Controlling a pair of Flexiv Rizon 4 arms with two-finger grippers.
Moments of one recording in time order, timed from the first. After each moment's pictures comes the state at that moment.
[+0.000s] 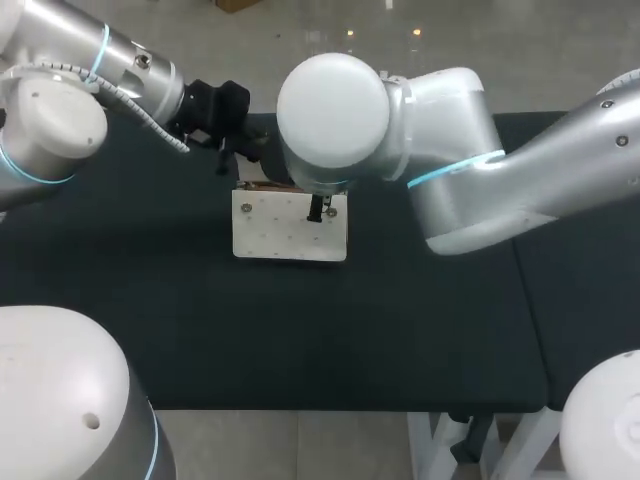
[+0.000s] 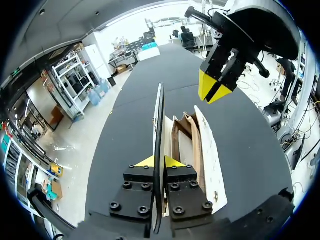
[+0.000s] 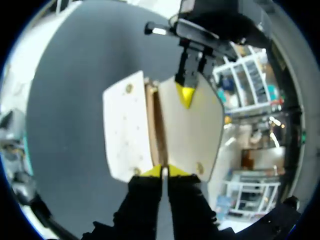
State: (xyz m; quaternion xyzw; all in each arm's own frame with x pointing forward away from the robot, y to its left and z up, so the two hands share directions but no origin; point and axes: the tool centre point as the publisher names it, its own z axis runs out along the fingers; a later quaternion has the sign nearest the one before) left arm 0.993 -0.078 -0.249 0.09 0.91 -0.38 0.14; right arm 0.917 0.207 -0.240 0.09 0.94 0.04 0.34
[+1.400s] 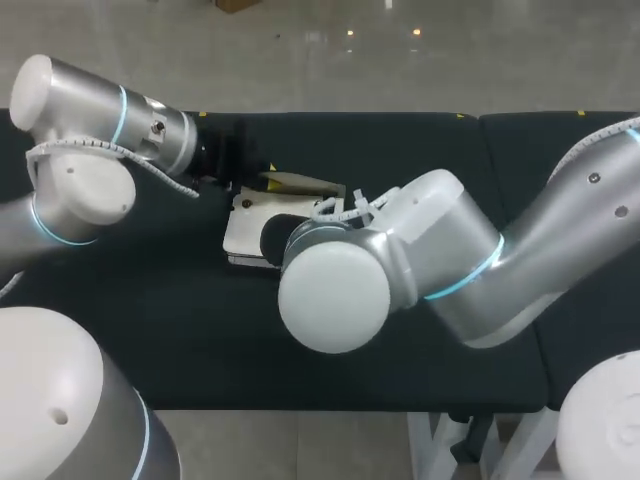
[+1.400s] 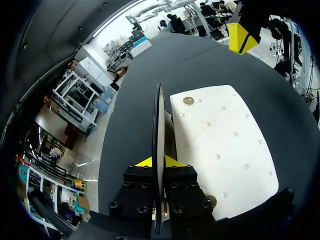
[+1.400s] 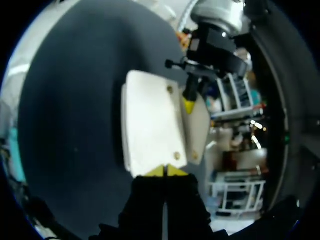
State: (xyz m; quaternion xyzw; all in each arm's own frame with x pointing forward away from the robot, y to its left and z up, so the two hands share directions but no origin) left arm 1.003 -0.078 -0.315 0.17 0.89 -0.34 0.24; right arm 0.853 0.213 -0.293 0.08 0.90 0.05 0.43
